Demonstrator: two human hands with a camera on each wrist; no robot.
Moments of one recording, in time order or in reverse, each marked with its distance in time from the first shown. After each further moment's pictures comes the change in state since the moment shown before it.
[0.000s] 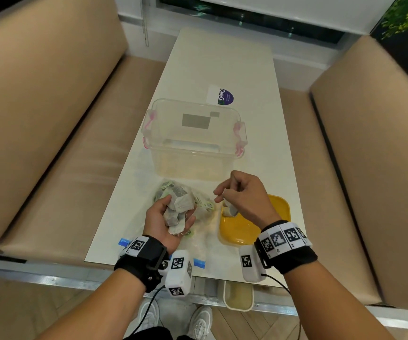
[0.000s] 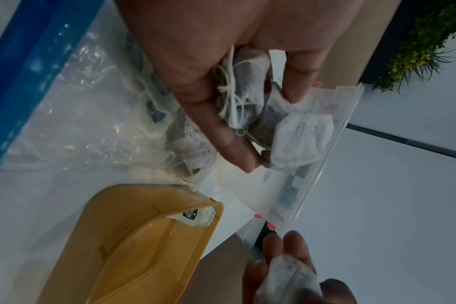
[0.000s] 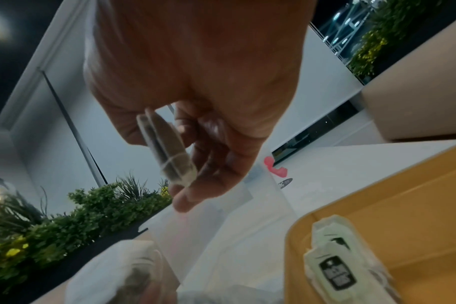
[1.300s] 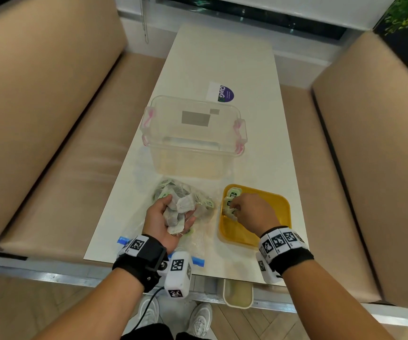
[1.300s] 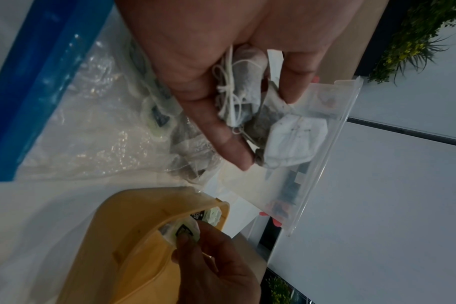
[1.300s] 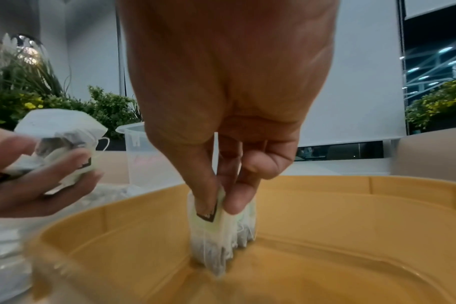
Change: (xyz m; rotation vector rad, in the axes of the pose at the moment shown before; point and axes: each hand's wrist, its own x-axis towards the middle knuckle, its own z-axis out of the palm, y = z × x) left_hand -0.013 -0.001 0.008 0.020 0.001 0.001; right_hand 0.005 0.064 -0.014 -1.018 -0.178 0.157
